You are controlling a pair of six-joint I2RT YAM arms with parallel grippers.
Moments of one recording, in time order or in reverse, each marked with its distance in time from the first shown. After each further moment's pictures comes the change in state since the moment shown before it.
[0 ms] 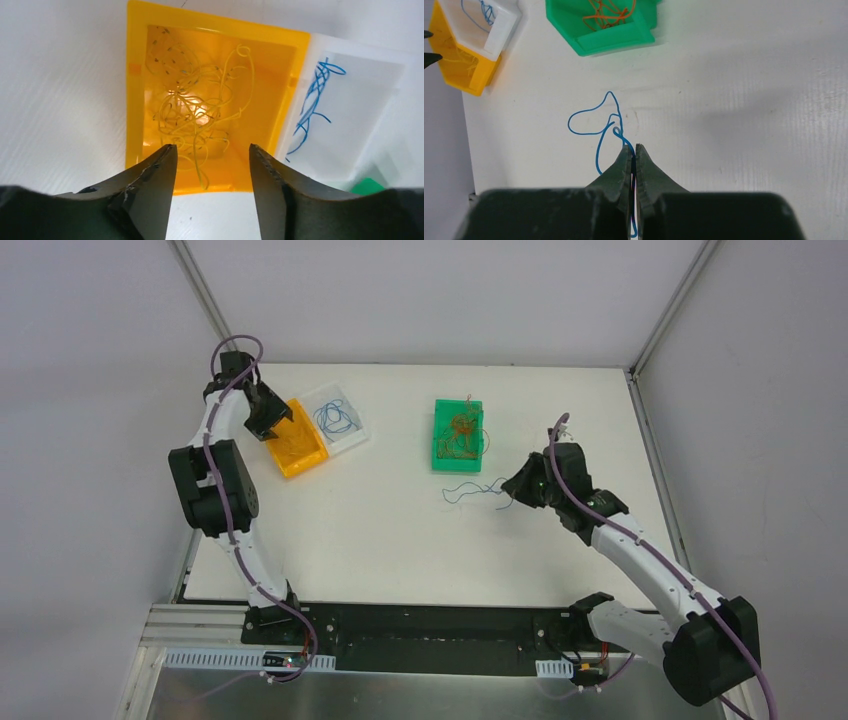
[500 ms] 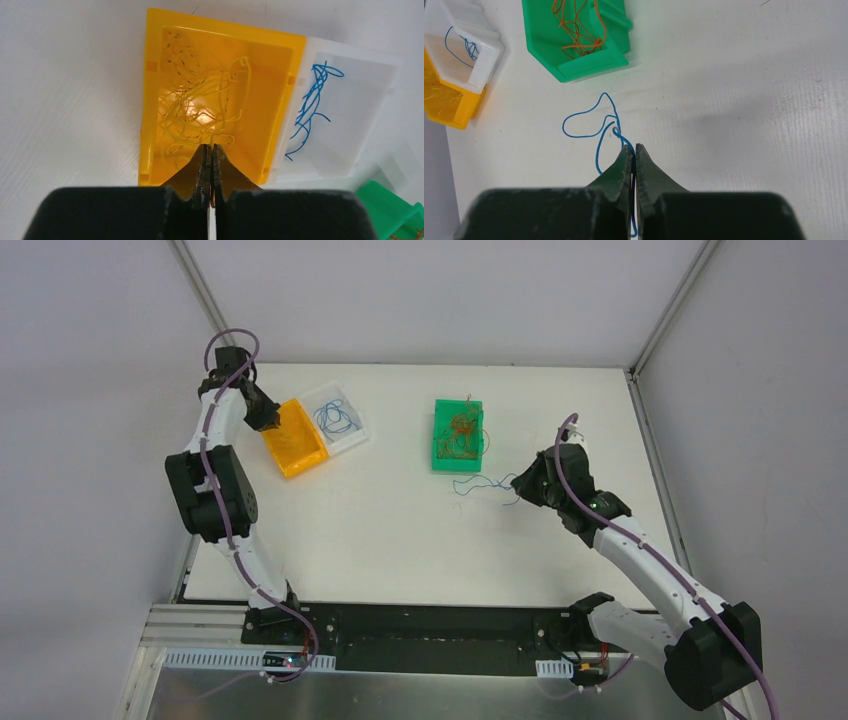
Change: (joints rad) left arm 0.000 -0.095 0.006 -0.035 -0.048 0.023; right arm 0.000 -0.023 0.000 -0.015 0.112 0.015
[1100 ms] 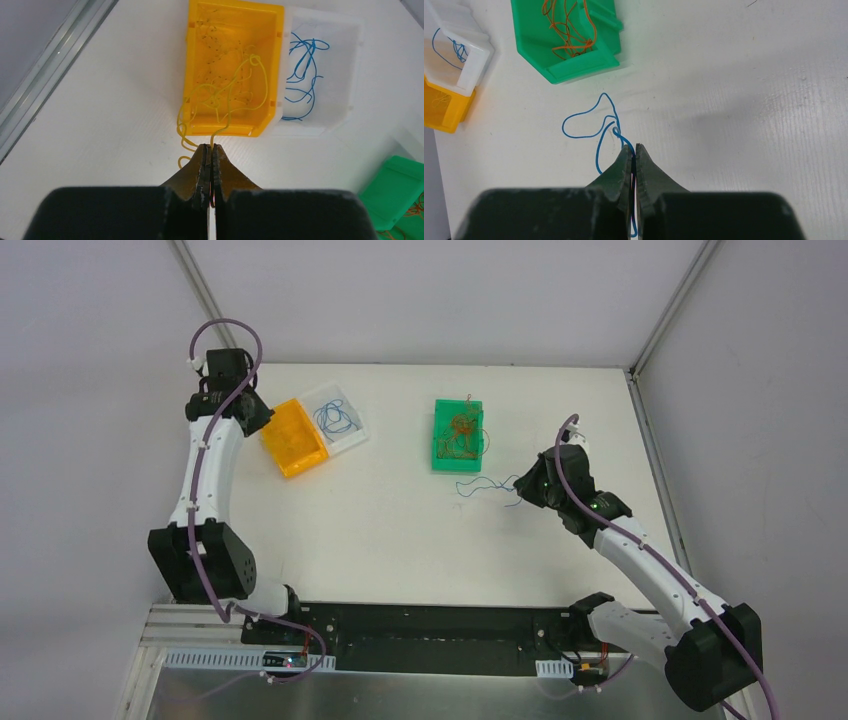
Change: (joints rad) left arm -0.094 -0.419 -0.172 -0.080 -0.237 0.100; right arm 0.000 -0.002 0.000 -0.016 0.022 -0.009
